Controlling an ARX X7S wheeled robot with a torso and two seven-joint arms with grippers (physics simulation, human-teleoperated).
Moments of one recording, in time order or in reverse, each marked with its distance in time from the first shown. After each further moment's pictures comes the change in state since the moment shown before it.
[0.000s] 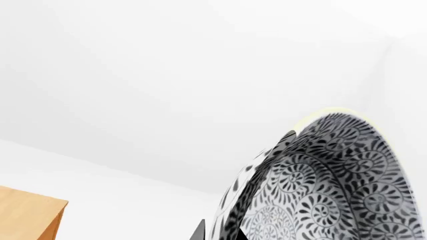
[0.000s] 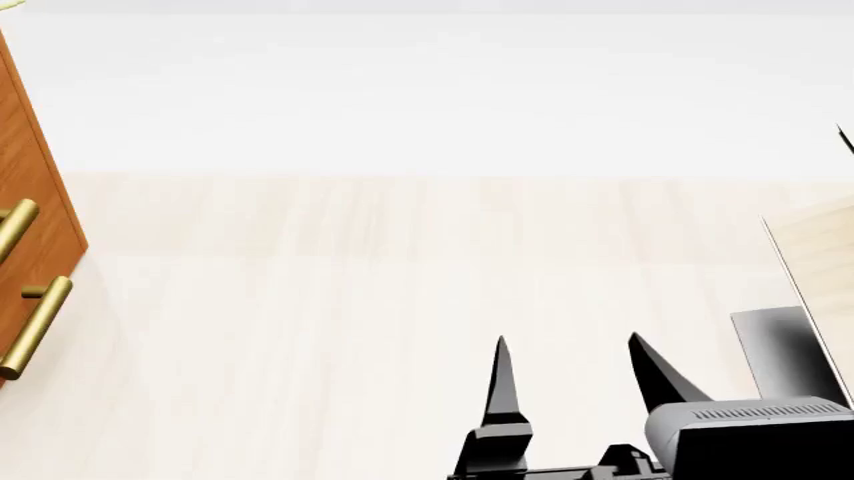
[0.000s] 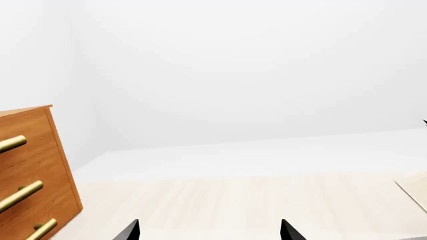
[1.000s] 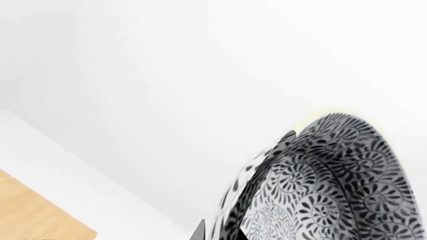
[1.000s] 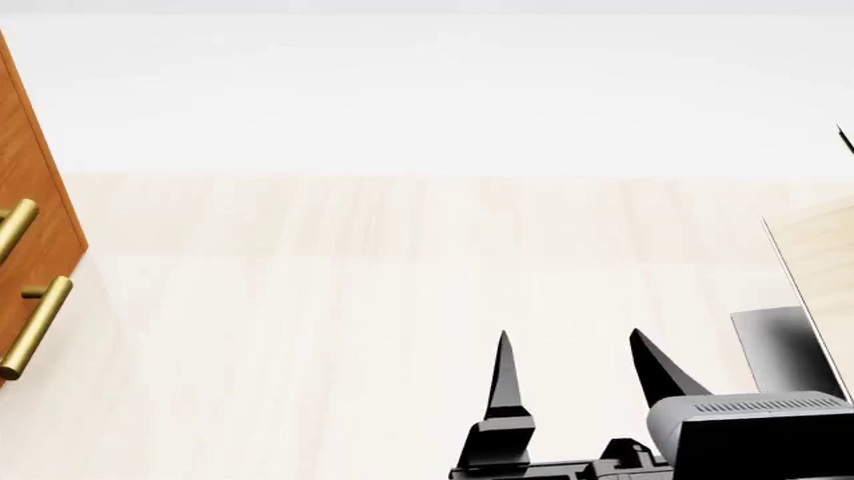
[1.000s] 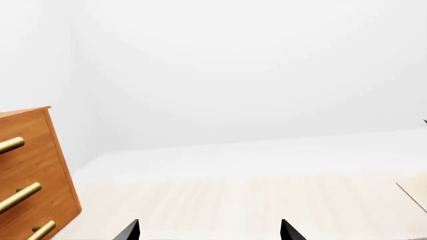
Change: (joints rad) left arm -0.153 0.019 -0.096 -0.149 0.013 0.106 -0.185; right arm 0.012 0.001 -0.007 0.024 0.001 -0.014 -0.008
